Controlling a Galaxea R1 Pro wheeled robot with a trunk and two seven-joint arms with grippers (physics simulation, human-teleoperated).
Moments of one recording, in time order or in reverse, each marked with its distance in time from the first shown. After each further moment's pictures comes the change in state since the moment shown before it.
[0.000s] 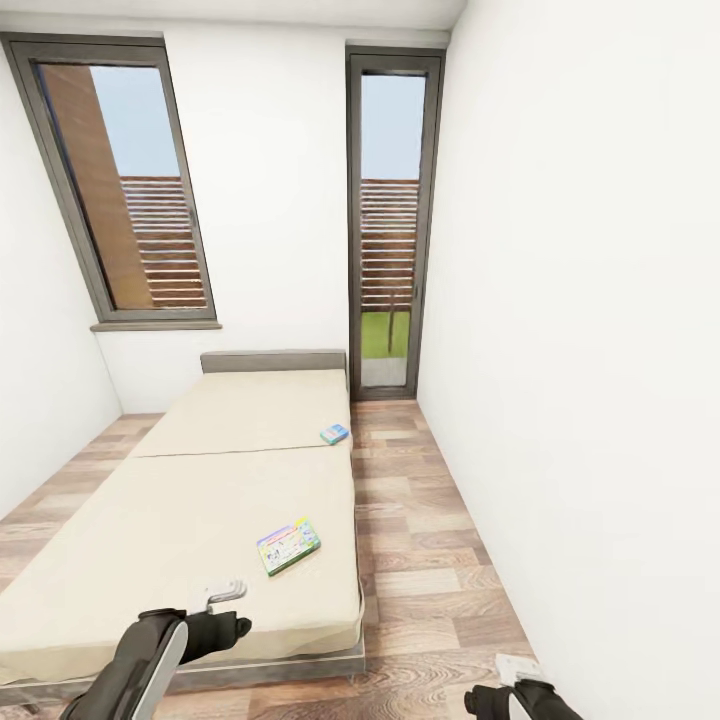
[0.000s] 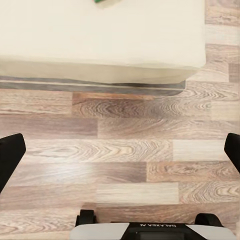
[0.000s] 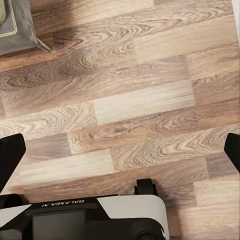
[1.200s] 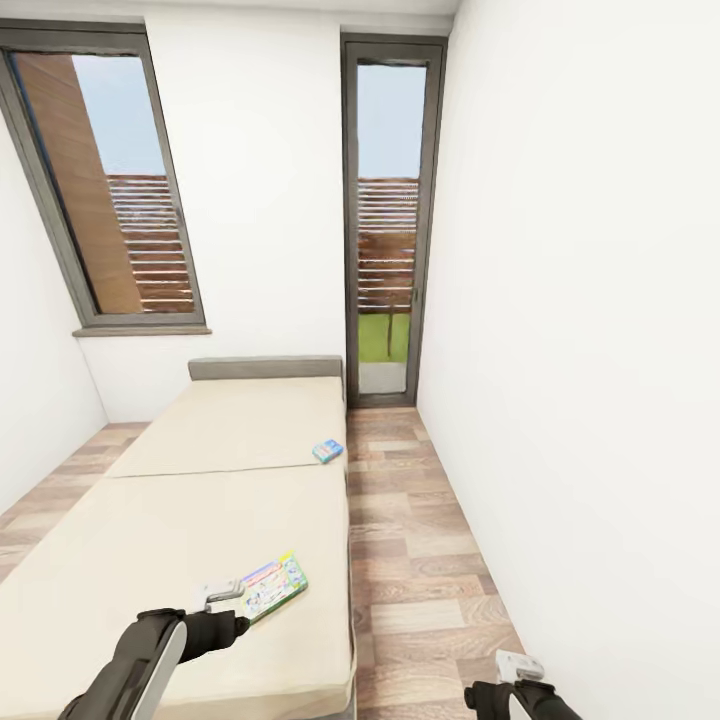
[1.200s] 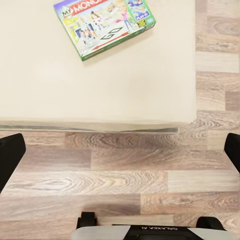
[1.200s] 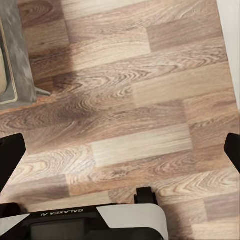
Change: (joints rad) left arm 0.000 0.001 0.006 0.001 -0.004 -0.009 0.002; right arm 0.000 0.000 -0.001 0.001 0.001 -0.037 -0.002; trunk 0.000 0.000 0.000
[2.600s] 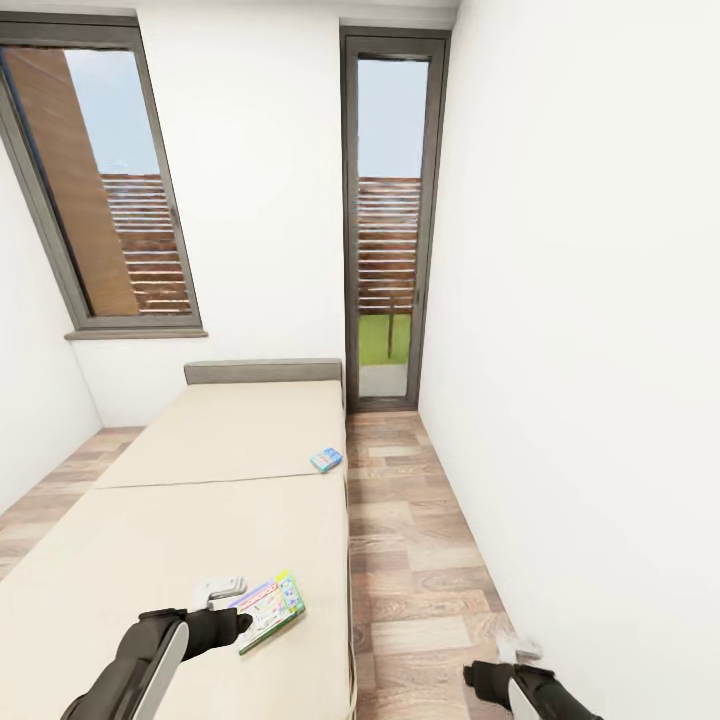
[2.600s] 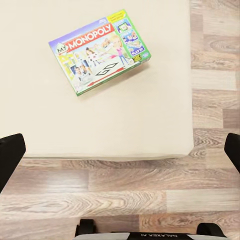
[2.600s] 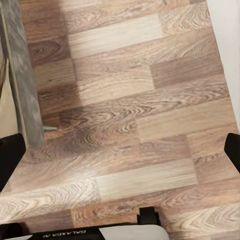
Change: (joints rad) left arm 0.000 -0.003 -0.008 0.001 0.003 -0.030 0.001; right arm -0.021 -0.005 -0.006 -0.017 -0.004 -0.031 0.009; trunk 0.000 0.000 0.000
